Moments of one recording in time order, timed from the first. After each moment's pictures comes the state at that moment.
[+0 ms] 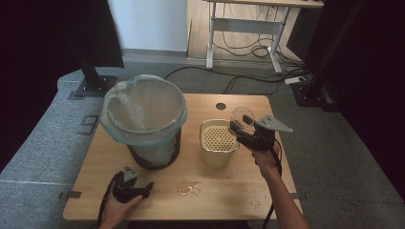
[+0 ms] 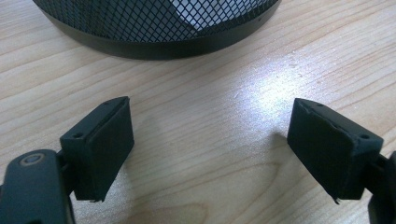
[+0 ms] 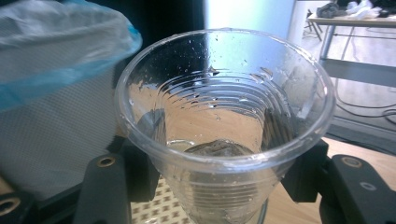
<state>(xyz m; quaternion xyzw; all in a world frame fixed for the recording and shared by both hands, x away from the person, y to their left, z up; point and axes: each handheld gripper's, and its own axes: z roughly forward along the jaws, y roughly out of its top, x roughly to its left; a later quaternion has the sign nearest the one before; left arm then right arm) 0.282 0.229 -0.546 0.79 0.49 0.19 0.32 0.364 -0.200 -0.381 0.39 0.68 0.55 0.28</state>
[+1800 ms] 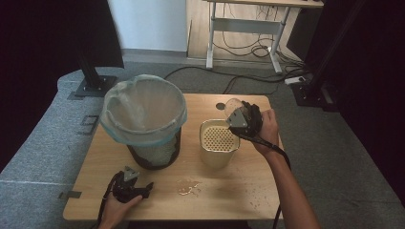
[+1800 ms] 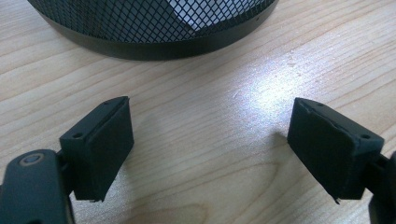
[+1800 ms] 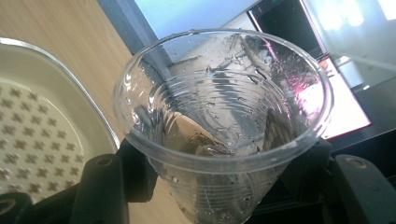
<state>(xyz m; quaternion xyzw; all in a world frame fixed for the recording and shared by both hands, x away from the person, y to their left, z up) 0.283 0.229 -0.546 0.79 0.48 0.19 0.32 0.398 -0.158 -0.375 0.19 0.78 0.22 0.55</state>
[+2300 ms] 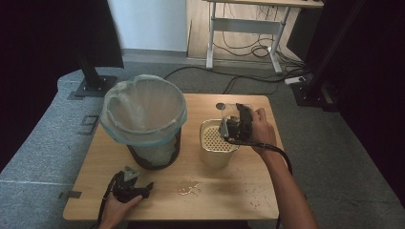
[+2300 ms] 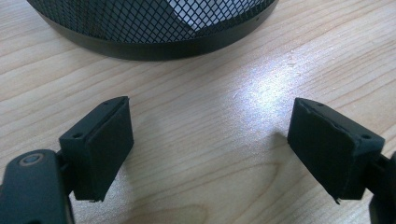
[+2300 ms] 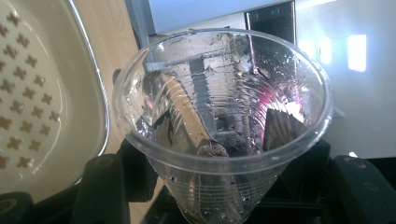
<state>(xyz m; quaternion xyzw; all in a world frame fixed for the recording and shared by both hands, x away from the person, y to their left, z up) 0.283 0.229 -0.546 0.80 0.48 0.19 0.32 0.404 -0.140 -0.399 0.06 0.79 0.08 0.61</state>
